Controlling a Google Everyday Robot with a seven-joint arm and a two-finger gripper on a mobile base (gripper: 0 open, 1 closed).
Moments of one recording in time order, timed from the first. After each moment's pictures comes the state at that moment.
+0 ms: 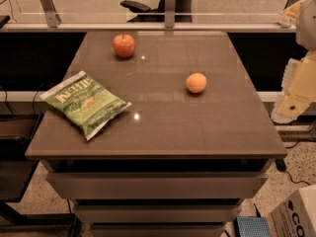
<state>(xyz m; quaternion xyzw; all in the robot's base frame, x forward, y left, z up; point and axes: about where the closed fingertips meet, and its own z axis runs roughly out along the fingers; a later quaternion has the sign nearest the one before) 0.435 -0.205 1.010 -0.60 0.77 -0.07 0.21</state>
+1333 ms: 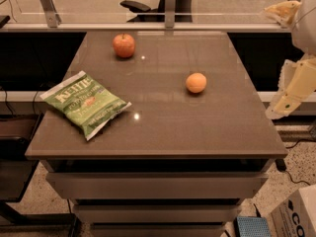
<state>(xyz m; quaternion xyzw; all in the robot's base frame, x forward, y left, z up) 0.454 -0.191 1.004 -0.66 0.69 -0.03 0.29</state>
